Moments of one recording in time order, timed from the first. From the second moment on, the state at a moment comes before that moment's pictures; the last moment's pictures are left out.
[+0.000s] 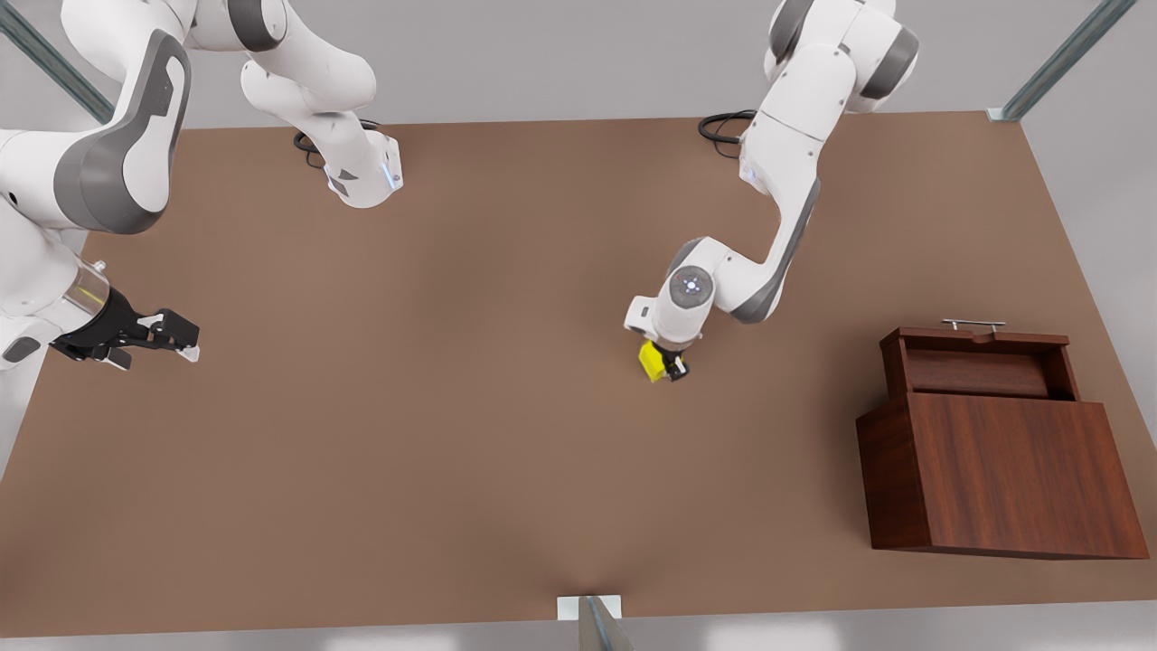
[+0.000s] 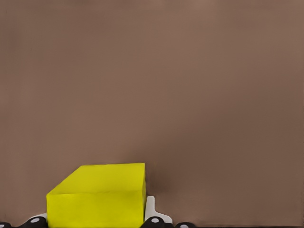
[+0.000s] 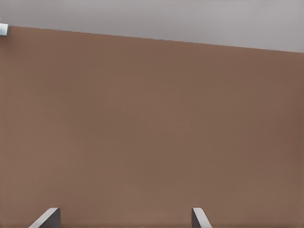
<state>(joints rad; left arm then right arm) -0.50 0.47 -0.09 -1.93 0.07 2.43 0.55 0.03 0.23 -0.12 -1.28 0.05 1.60 -0.19</state>
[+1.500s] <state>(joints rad) -0.41 0.30 0.67 -1.90 -0.01 2.16 1.51 0.04 0.23 -0.12 -1.29 0.04 1.60 -0.18</state>
